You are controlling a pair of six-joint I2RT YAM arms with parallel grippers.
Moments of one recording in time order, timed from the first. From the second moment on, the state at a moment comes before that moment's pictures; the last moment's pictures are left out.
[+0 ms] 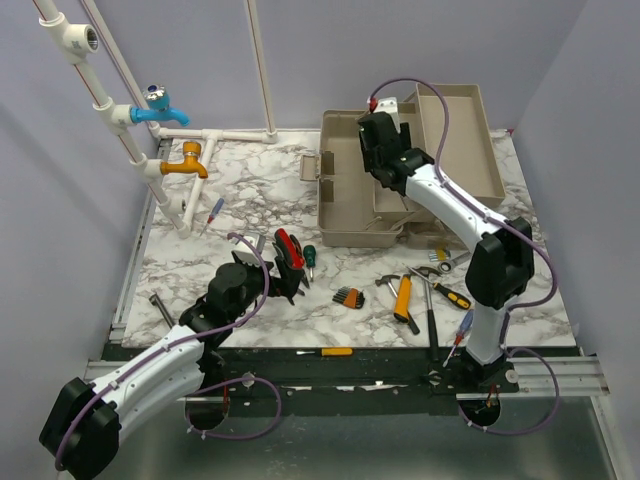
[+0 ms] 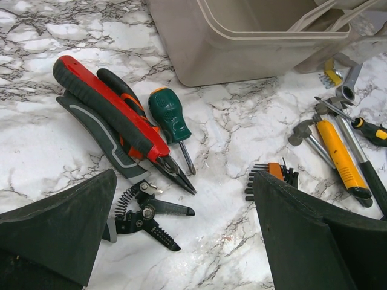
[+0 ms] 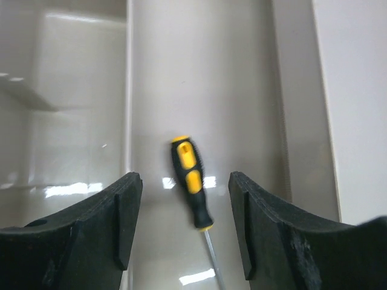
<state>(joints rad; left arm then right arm) -0.63 0.73 0.22 0.24 -0.05 -0.45 0.55 1.92 1.75 -0.45 0.71 0.10</state>
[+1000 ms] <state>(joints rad) -0.63 0.72 0.22 0.24 -0.04 -0.45 0.85 1.26 0.80 -0.29 -0.10 0.34</state>
